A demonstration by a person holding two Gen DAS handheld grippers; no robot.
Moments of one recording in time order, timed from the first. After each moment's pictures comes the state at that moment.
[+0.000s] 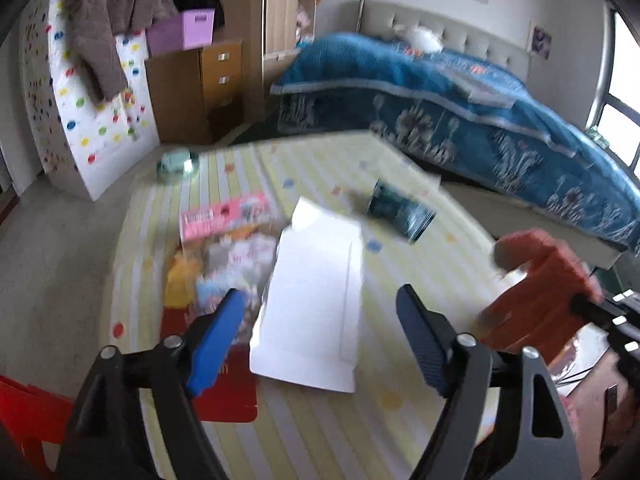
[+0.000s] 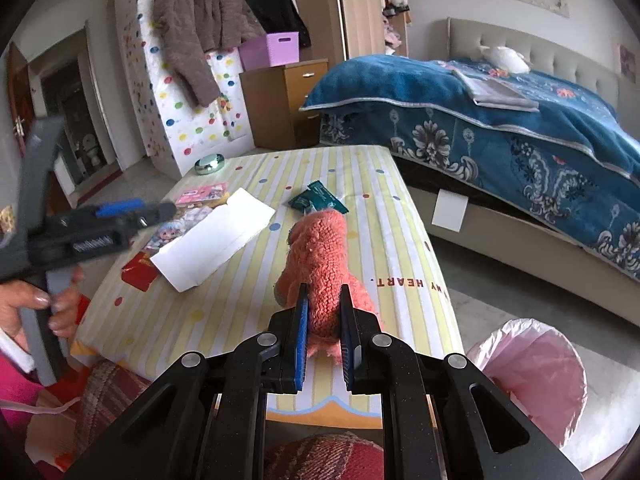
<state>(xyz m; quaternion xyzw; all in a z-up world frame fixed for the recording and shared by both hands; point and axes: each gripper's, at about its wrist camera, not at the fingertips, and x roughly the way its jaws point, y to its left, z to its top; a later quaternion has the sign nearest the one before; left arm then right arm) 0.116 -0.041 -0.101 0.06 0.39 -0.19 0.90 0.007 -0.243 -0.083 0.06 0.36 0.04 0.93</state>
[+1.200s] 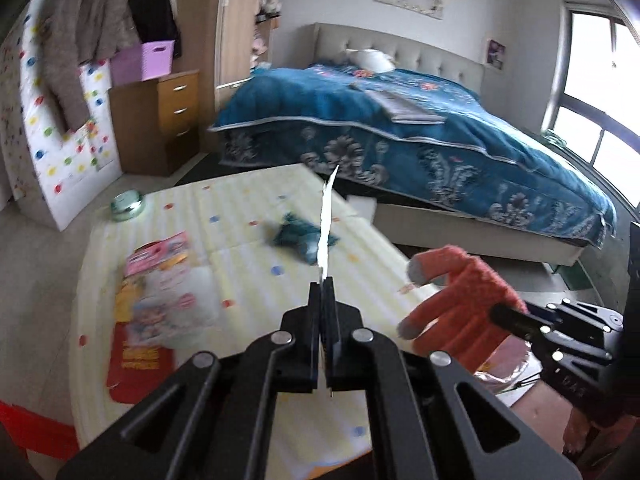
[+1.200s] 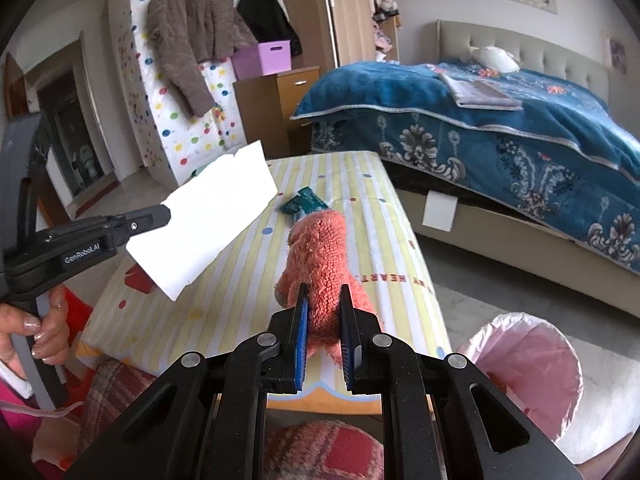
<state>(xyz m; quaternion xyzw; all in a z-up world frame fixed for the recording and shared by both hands) 0.052 -0.096 -0.051 0.05 0.34 -0.28 0.90 -0.023 -0.262 -0.075 0.07 0.34 0.01 0.94</state>
